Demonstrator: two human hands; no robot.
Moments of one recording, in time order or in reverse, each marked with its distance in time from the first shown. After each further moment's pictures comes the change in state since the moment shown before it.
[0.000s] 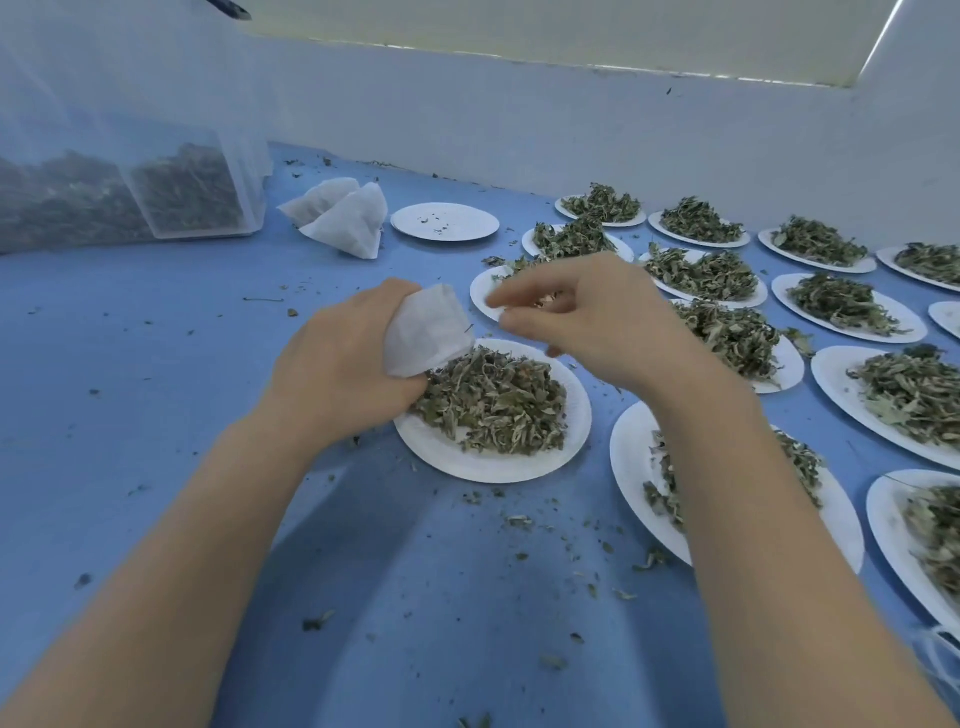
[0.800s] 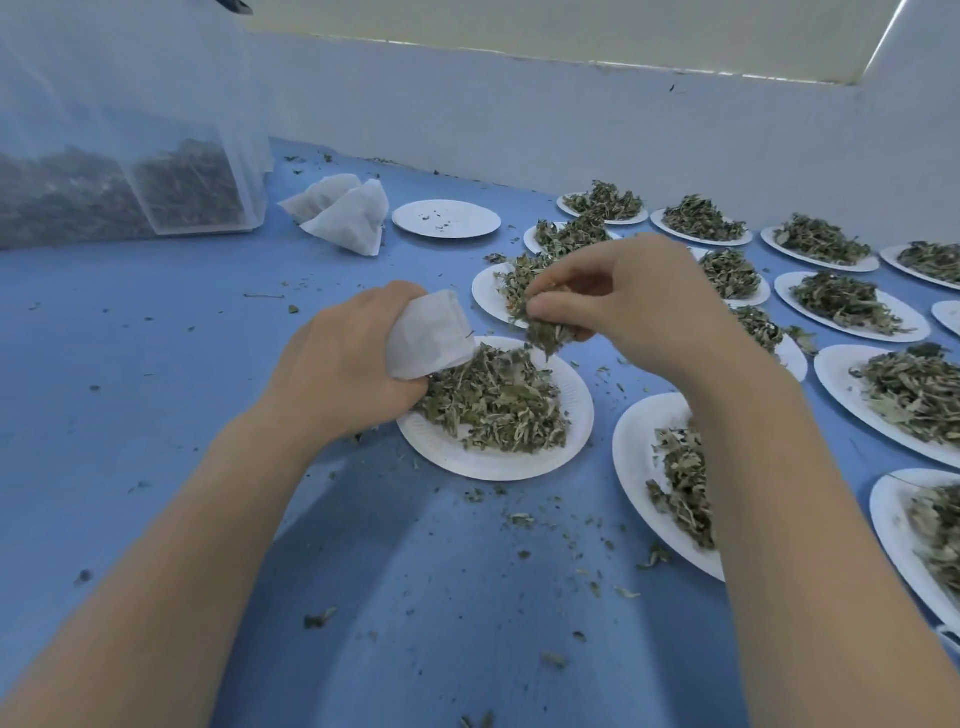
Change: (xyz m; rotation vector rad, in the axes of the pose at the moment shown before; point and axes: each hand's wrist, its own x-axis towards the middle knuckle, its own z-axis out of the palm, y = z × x) left_hand 0.000 -0.003 0.002 0.031 -0.008 0.047; right_hand -0.001 0.005 -0.013 -0.013 0.100 -0.005
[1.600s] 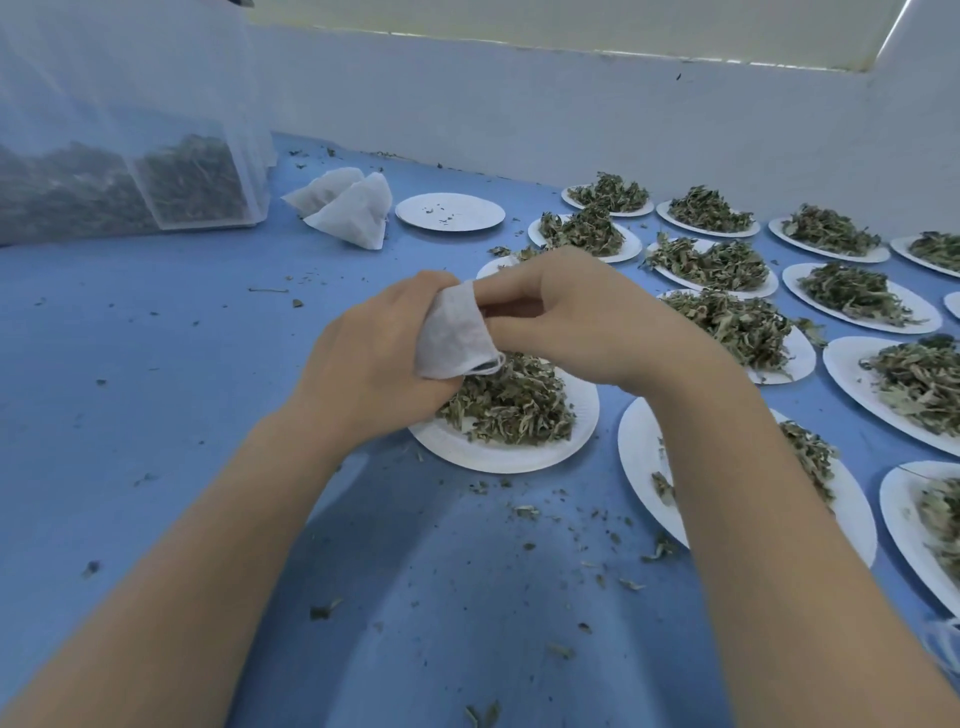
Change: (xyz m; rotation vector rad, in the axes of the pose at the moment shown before) left_hand -0.003 0.015 0.006 -0.051 0.066 0.107; right_hand -0.002 -0.023 0.025 0.068 -0.333 -0.128
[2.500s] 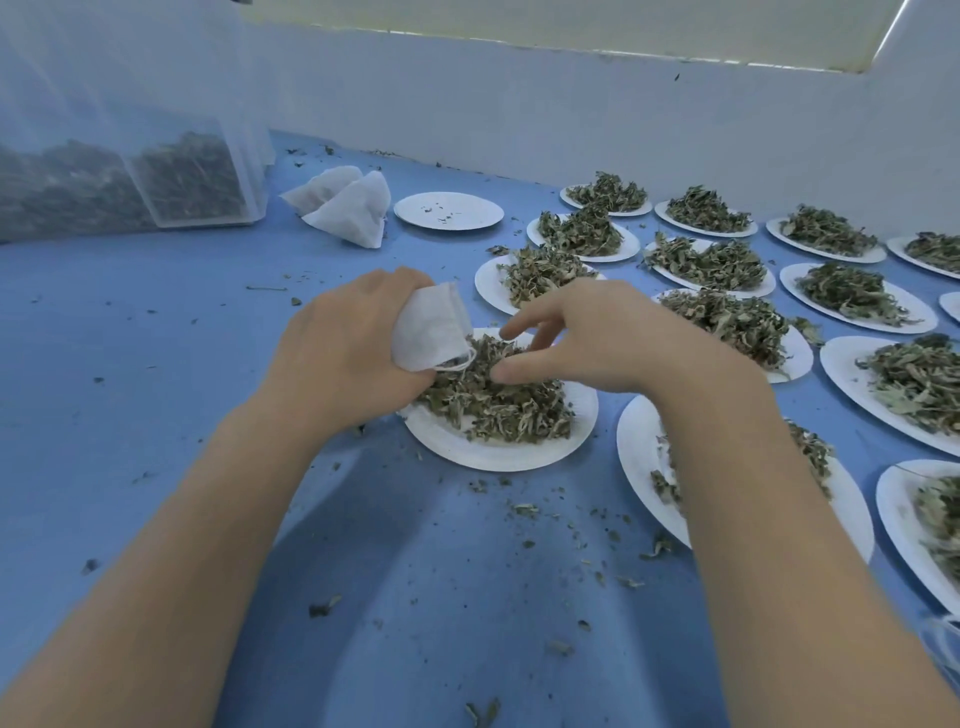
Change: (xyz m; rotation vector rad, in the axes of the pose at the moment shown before) left_hand 0.001 -0.006 -0.015 0.120 -0.096 -0.096; right_hand -0.005 0.016 -0.010 -0.361 -0.047 0.296
